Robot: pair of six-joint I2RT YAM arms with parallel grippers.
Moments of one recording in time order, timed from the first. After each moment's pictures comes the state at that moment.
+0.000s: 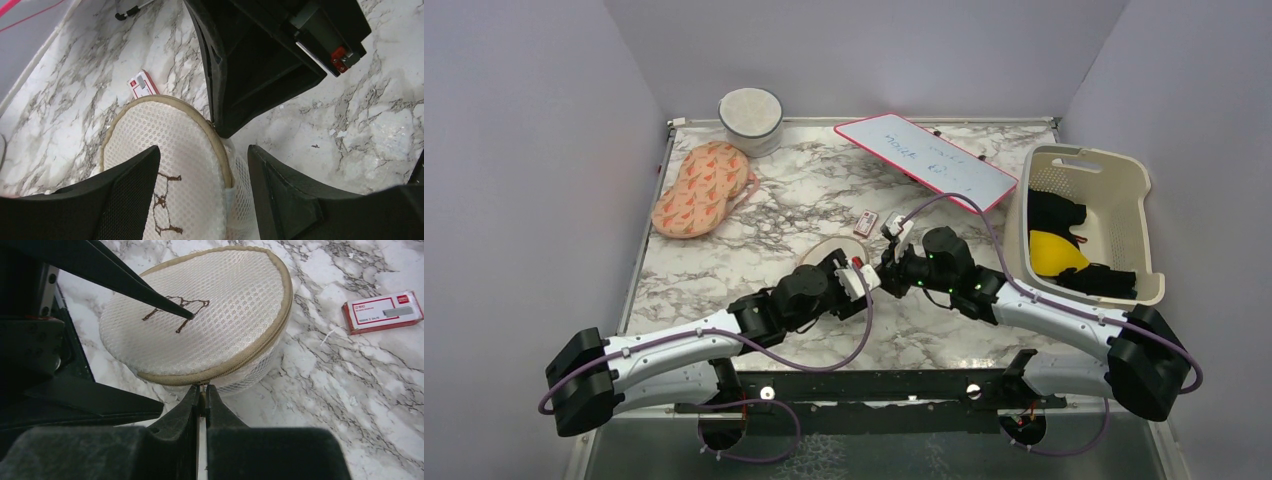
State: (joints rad) left arm -1.09 0.98 0.54 0.09 -0.19 0.27; right arm 0.84 1.20 0.63 0.17 -0.25 0.10
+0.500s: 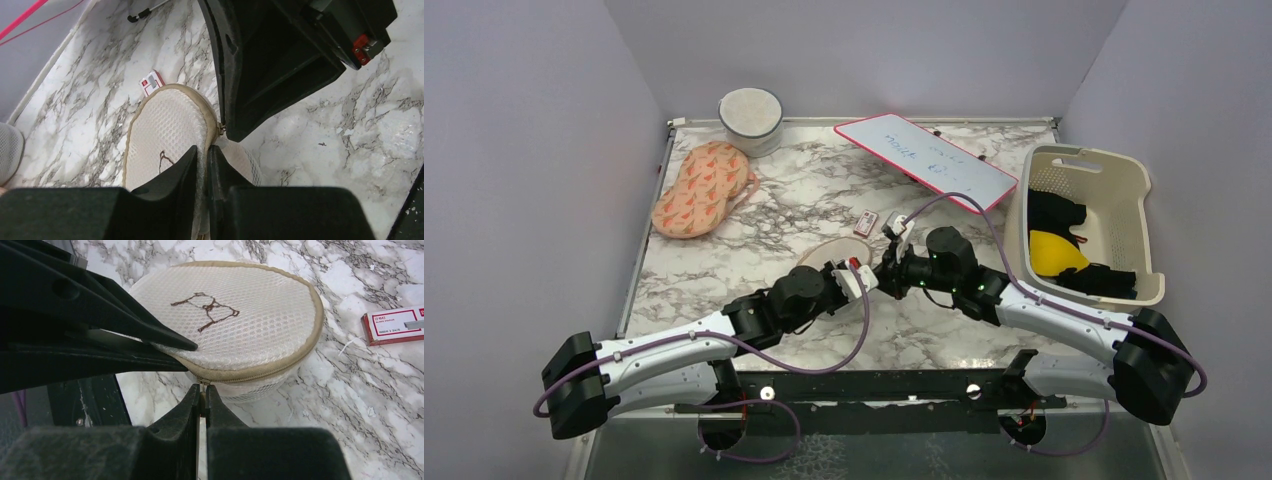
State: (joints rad) left arm -1.09 0.95 0.56 0.06 -0.23 0.29; right arm 0.84 1.17 0.63 0.18 -0.33 0.14
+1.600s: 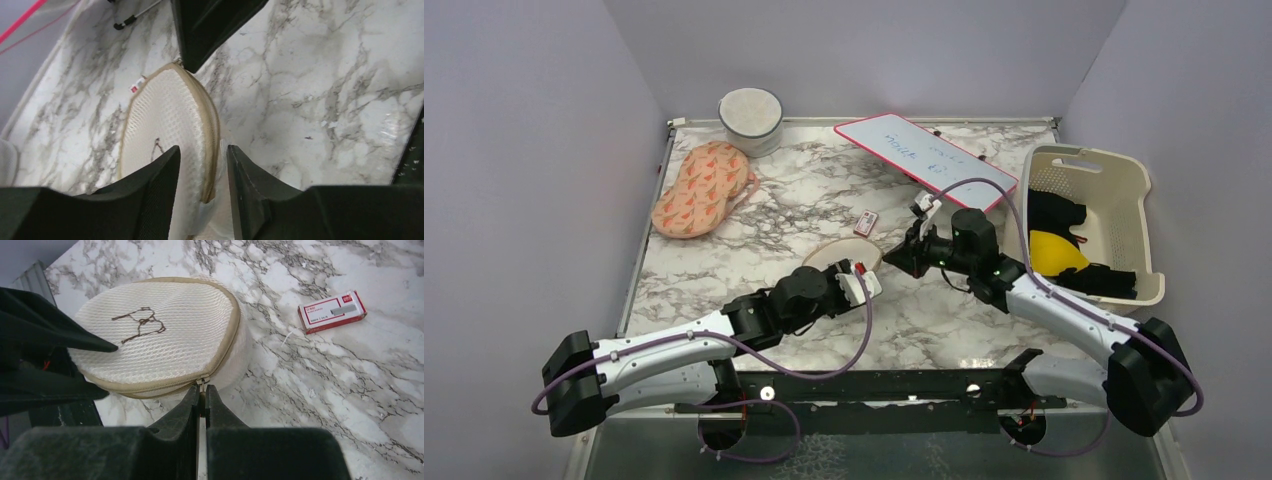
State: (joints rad) left arm -1.13 0.95 0.58 0.00 -0.22 0.33; right arm 0.61 1.18 0.63 0.16 -0.43 0.14
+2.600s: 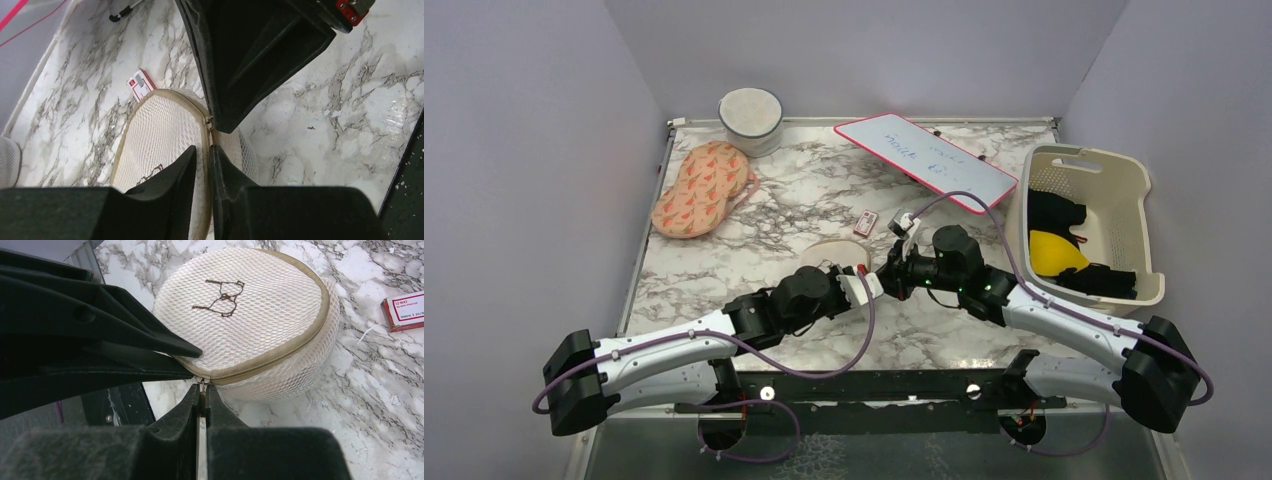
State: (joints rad) left arm -1.13 0.95 0.60 -0.04 -0.20 0.33; right arm 0.82 1.12 0.63 0.13 -0.38 0.24
